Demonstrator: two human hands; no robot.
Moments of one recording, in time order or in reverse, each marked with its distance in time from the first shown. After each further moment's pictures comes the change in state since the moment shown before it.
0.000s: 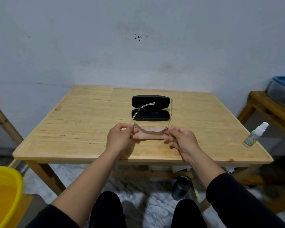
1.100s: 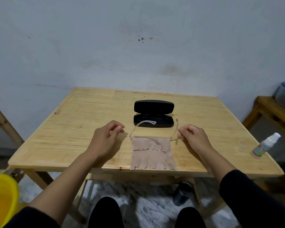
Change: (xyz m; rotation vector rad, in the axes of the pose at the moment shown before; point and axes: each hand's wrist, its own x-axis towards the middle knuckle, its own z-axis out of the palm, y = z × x) left_hand 0.041 -0.014 -0.053 0.420 -0.107 0.431; right_hand 0.050 -0.011 -0.029 -0.579 0.024 -0.263
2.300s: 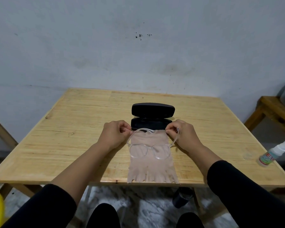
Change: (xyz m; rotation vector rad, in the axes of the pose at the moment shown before) left_hand 0.065 -0.010 0.036 0.102 -0.066 -0.114; right_hand 0.051 -0.003 0.026 -0.317 -0.029 -0.391
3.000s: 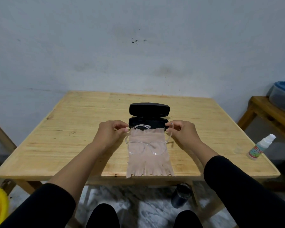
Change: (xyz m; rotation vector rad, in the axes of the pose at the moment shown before) left_hand -0.018 0.010 -0.015 0.000 0.031 0.031; right_hand -0.016 -0.012 -0.018 0.208 0.033 0.227
